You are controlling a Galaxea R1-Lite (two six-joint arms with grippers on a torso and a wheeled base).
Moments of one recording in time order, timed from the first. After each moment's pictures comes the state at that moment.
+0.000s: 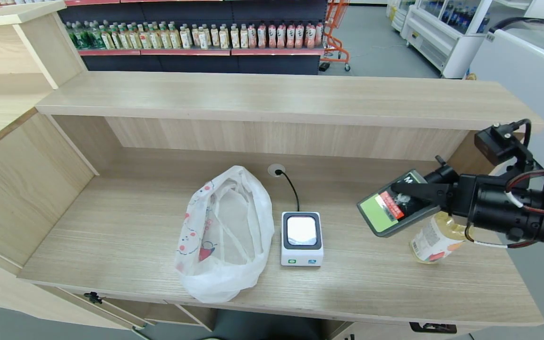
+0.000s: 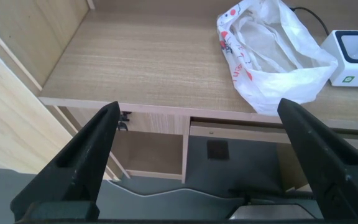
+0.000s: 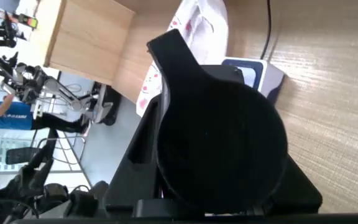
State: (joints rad) left arm 0.00 0.00 0.00 0.00 -0.01 0.00; right arm 0.22 1.47 -0.67 -0.60 0.60 0.48
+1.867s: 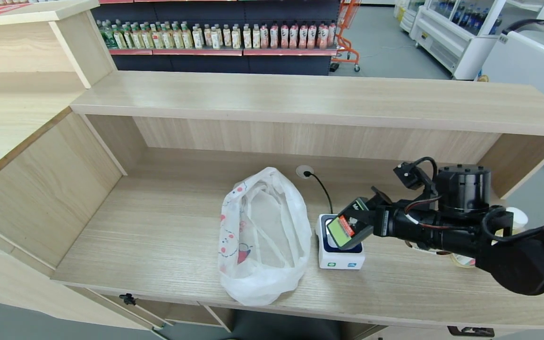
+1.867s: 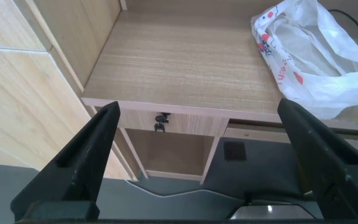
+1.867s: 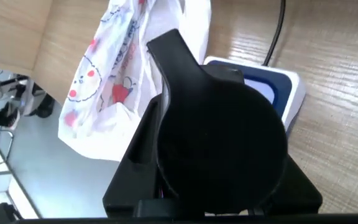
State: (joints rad) left arm 0.00 0.00 0.00 0.00 -0.01 0.00; right arm 0.34 1.84 -0.70 -0.82 0.36 0.30
